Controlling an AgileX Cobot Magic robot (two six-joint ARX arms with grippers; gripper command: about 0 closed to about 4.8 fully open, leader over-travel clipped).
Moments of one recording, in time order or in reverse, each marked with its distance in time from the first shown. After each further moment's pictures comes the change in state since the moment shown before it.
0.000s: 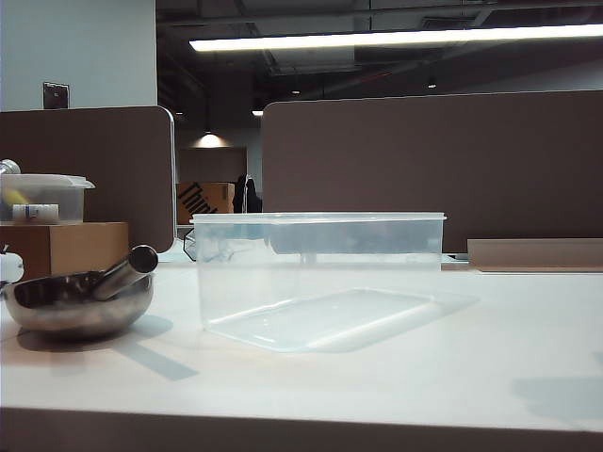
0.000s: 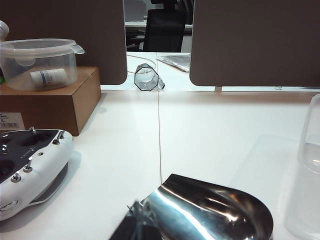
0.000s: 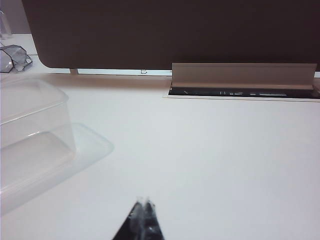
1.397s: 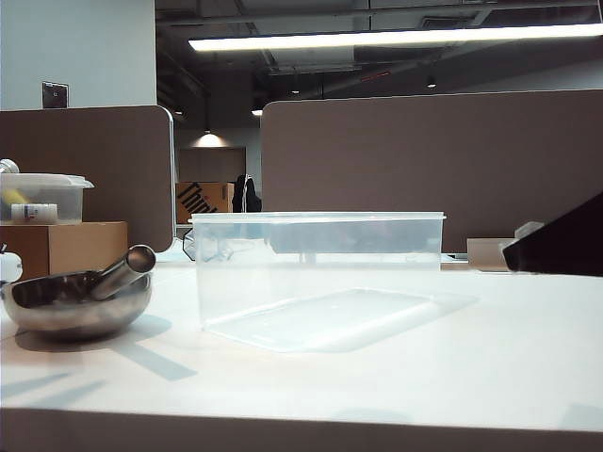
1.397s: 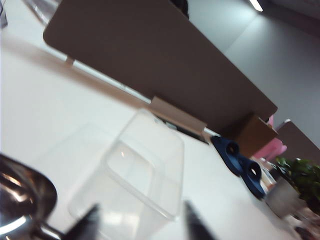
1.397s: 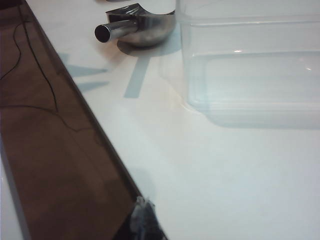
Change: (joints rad) left arm 0.000 0.033 0.169 -0.108 0.452 -0.685; right arm 0.916 0.261 0.000 -0.018 0.012 0.000
